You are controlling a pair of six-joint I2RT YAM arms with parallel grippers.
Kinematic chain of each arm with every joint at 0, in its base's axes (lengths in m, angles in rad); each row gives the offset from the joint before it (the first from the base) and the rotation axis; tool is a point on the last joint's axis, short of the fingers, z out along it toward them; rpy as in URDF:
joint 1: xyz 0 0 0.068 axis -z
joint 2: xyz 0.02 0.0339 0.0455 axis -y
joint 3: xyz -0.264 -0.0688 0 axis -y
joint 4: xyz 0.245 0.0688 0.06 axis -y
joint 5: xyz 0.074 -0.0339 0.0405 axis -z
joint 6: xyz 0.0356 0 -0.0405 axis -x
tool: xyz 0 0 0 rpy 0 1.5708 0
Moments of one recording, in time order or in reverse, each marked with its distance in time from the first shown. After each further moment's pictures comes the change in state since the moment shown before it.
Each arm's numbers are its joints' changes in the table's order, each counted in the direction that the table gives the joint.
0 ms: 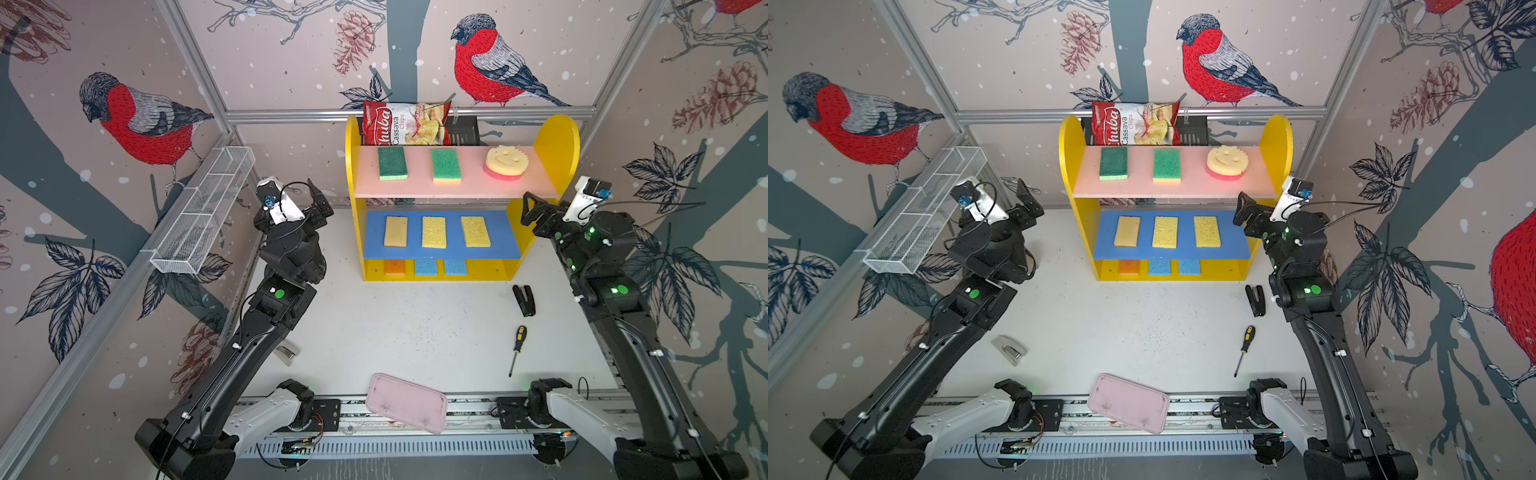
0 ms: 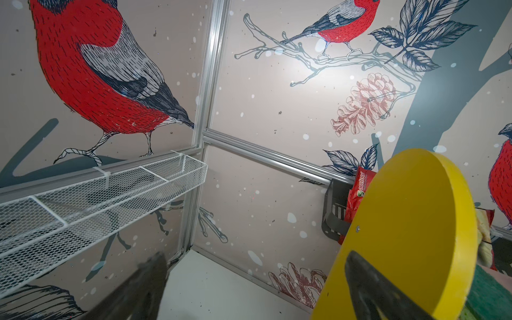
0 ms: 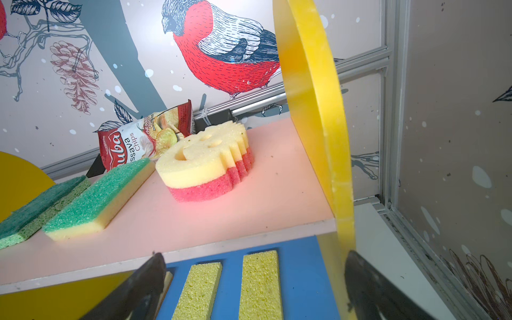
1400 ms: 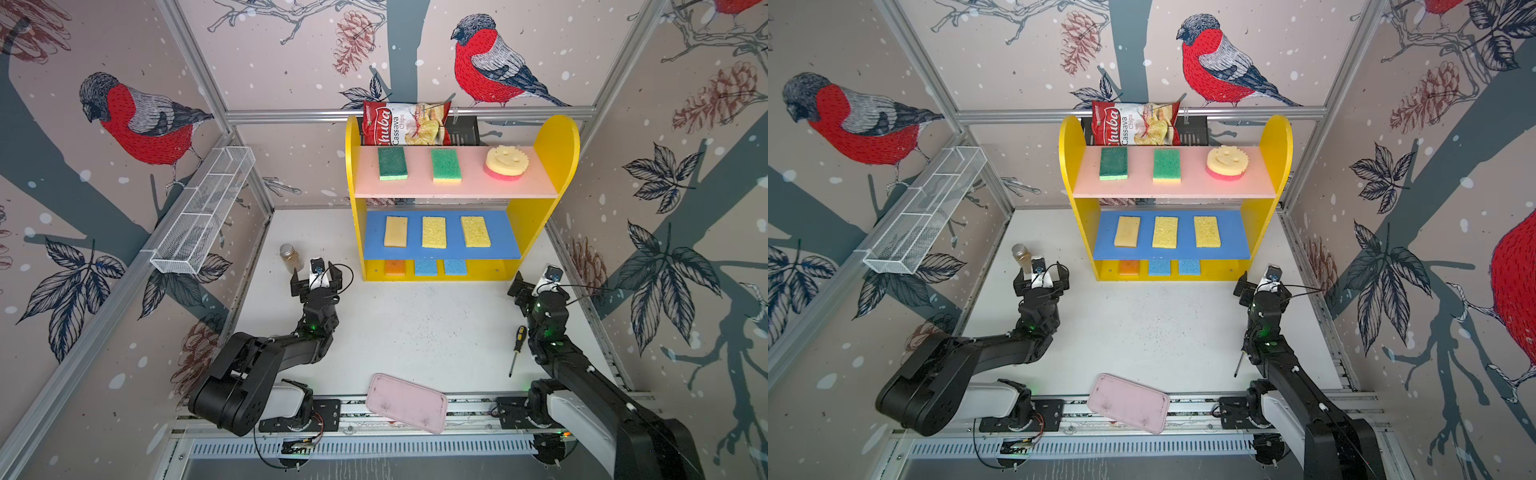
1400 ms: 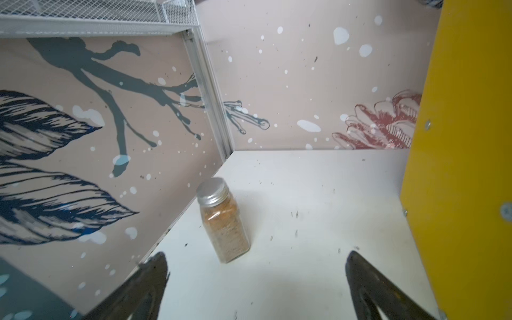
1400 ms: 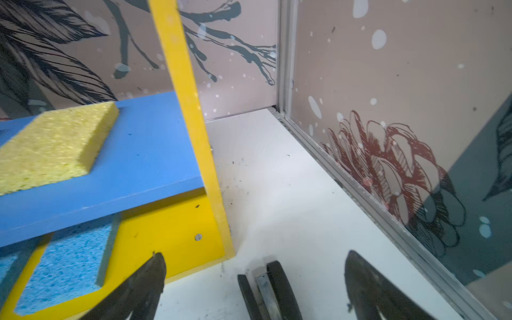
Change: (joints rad) left arm -0.130 -0.322 -0.869 0.921 0.115 -0.224; right arm 0.036 0.062 -0.973 0.711 0.351 0.157
